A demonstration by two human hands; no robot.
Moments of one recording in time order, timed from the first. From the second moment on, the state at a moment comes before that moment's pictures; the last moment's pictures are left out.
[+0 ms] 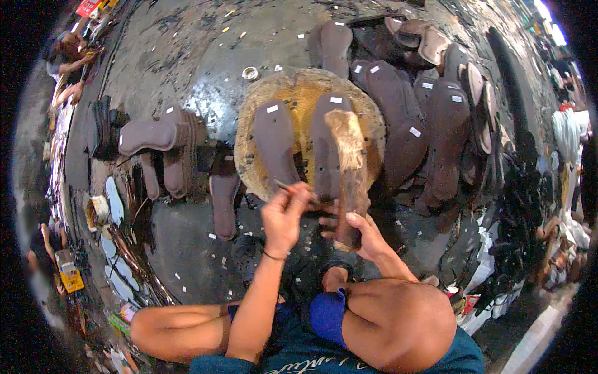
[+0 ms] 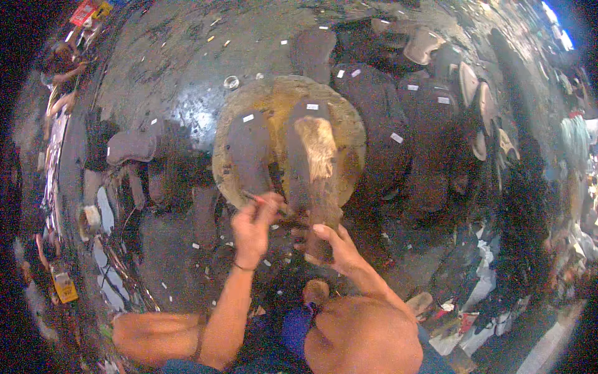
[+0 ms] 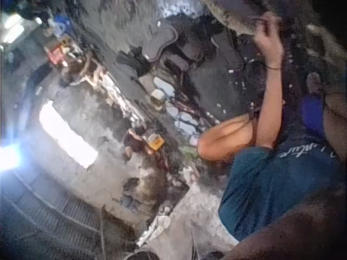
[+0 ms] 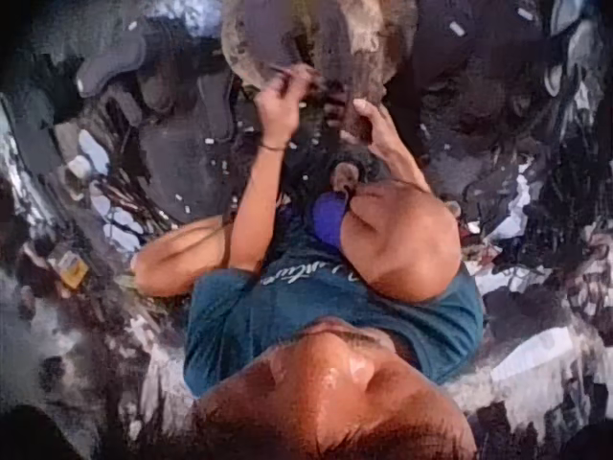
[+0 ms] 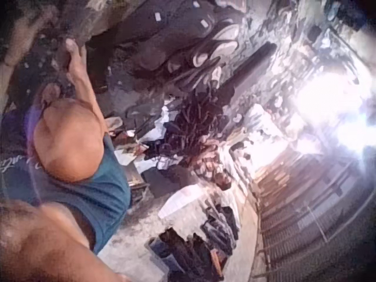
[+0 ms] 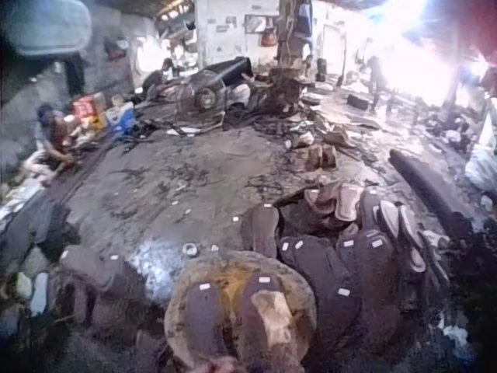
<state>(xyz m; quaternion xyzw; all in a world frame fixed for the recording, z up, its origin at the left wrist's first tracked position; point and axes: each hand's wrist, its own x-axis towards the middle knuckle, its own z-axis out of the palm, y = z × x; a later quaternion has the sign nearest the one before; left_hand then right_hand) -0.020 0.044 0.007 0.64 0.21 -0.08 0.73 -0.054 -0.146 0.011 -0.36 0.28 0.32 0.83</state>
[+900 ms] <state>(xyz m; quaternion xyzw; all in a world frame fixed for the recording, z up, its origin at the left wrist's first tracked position) 0.013 0.078 -0.042 0.86 0.10 0.15 0.47 0.014 -0.151 0.104 -0.39 -0.19 -0.09 0.89</state>
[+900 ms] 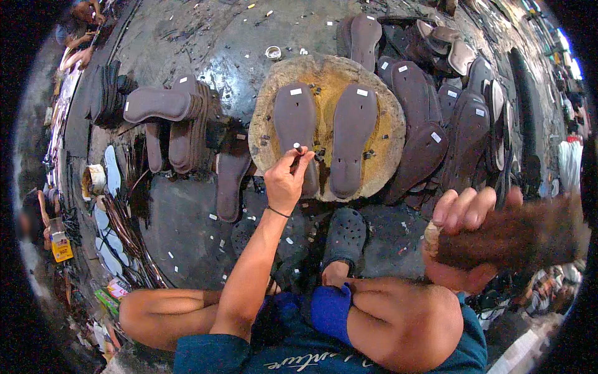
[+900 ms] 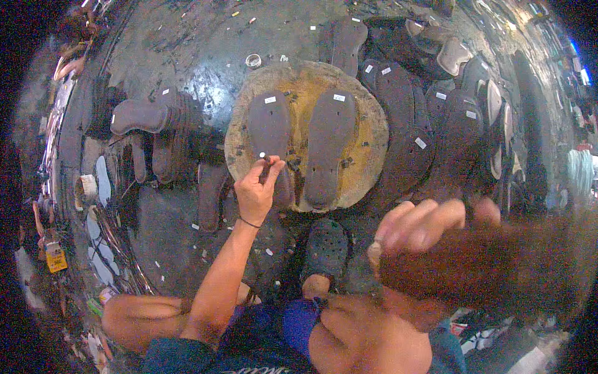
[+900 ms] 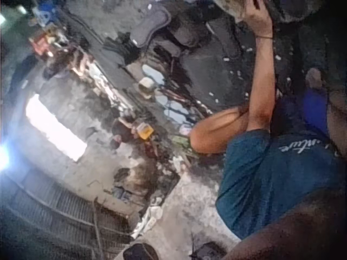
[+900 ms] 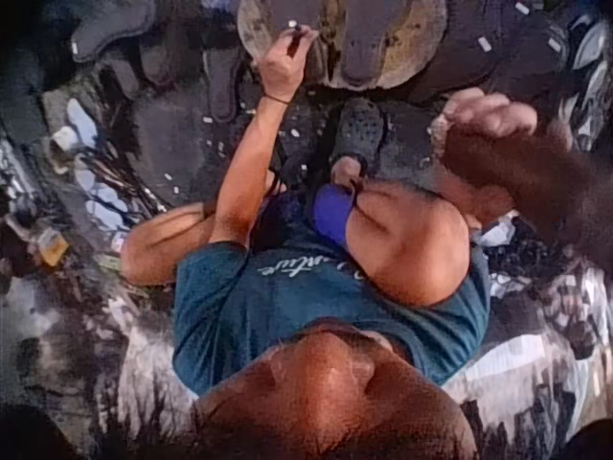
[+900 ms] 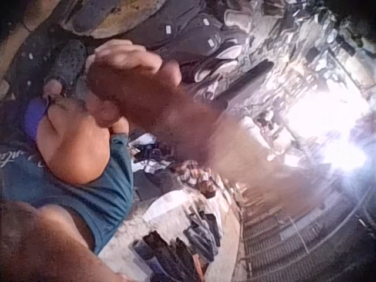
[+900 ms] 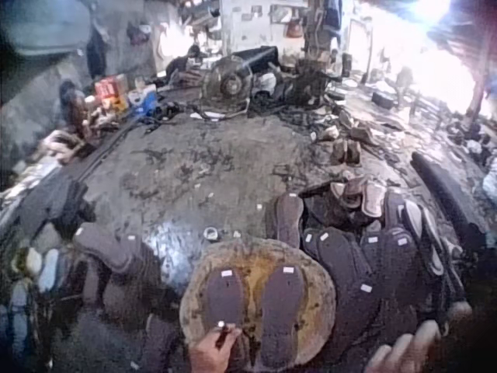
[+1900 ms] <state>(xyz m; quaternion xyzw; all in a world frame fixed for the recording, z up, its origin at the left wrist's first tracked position) 0.010 0.106 -0.047 0.59 0.25 0.04 0.76 -0.040 -0.115 0.015 -0.68 0.15 0.24 0.68</state>
